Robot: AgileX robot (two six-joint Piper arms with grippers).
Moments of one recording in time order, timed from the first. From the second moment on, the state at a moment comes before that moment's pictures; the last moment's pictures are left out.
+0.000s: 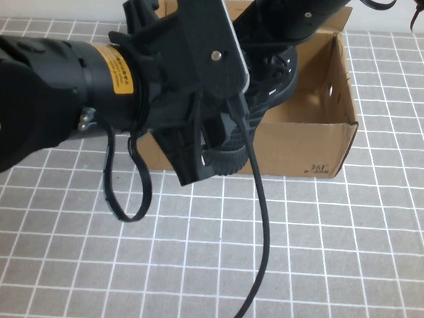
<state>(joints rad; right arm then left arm) 0.62 1.94 -2.19 -0.01 1.22 0.05 -0.76 1.26 -1.19 0.04 0.51 0.74</state>
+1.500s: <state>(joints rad) 0.62 1.94 -2.19 -0.01 1.23 0.02 -0.76 1.39 -1.19 0.15 0.50 0.85</state>
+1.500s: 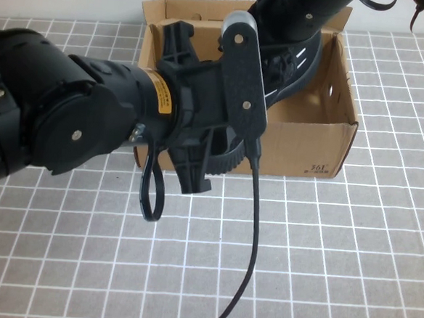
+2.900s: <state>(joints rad) 0.62 1.94 -2.19 0.02 1.22 0.02 -0.76 1.36 -1.19 0.03 0.49 0.04</state>
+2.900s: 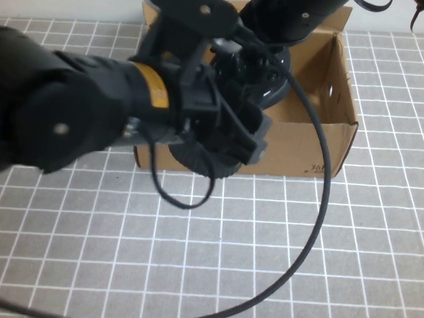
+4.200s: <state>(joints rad) 0.62 1.94 -2.19 0.04 1.23 0.00 -0.76 1.43 -1.19 0.53 0.54 -0.27</state>
